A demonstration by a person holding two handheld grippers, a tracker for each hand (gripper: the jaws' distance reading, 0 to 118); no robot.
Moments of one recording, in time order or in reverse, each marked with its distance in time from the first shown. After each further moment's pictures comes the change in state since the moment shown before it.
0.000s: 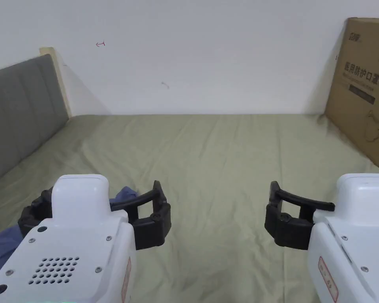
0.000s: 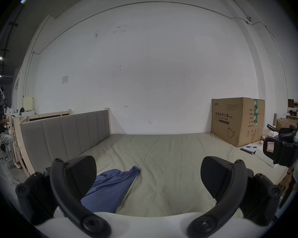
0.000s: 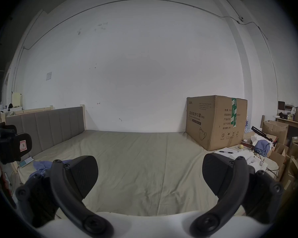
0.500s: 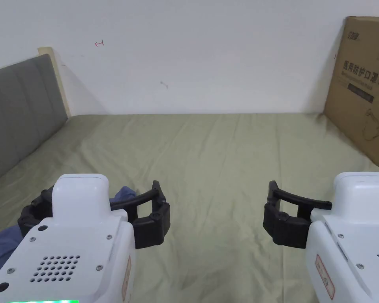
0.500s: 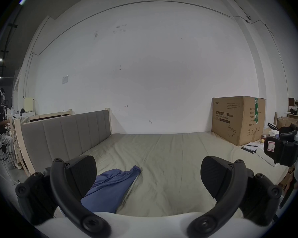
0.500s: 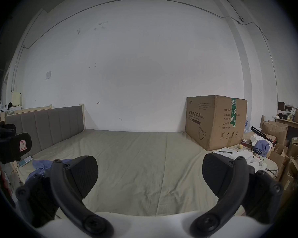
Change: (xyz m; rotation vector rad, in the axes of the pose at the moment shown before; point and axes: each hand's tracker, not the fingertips) left arm 0.002 -0.001 -0.001 -0.006 0.006 -0.009; right arm 0.000 -0.001 -0.001 -0.006 -0.004 0.005
